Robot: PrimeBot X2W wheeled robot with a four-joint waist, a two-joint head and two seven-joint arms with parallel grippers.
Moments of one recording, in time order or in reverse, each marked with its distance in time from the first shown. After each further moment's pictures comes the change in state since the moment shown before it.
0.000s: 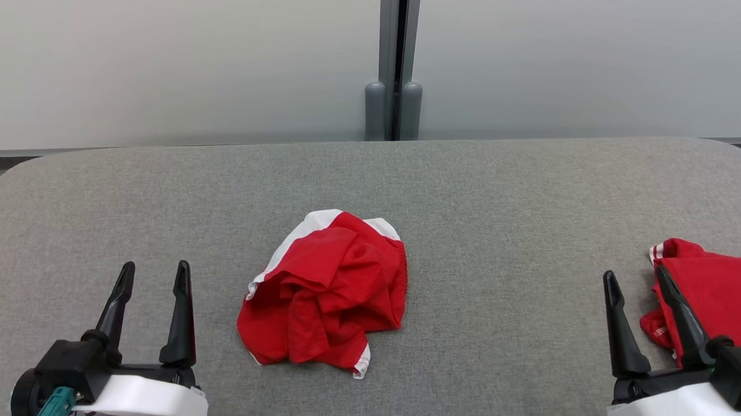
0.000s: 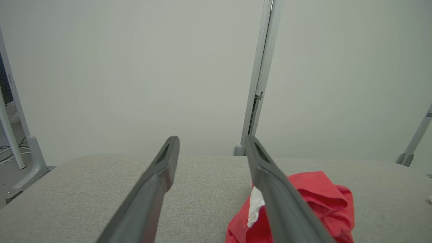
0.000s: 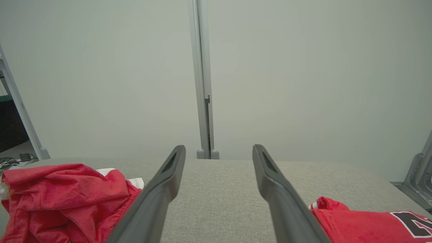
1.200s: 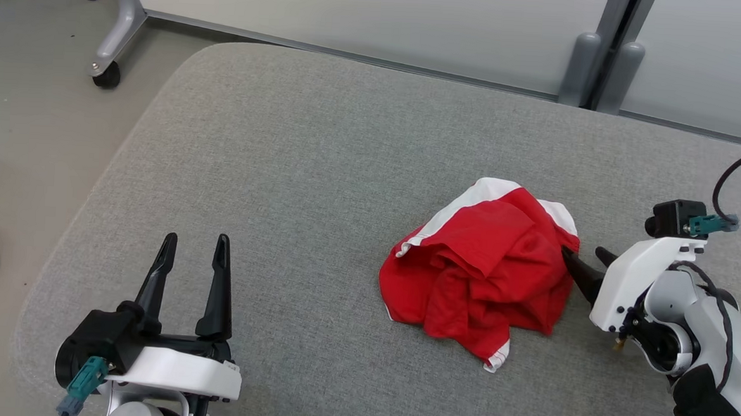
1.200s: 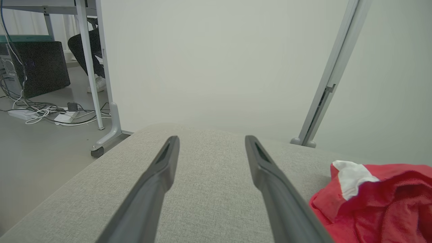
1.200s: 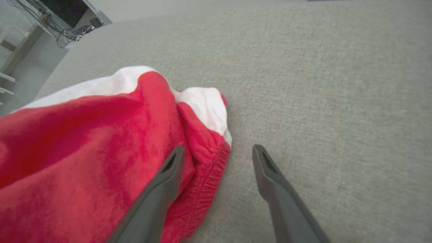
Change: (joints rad) left arm -0.091 -0.145 0.067 0.089 0.087 -0.156 -0.001; right arm -0.583 -0.125 0.383 0.632 0.563 0.000 0.500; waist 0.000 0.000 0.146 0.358
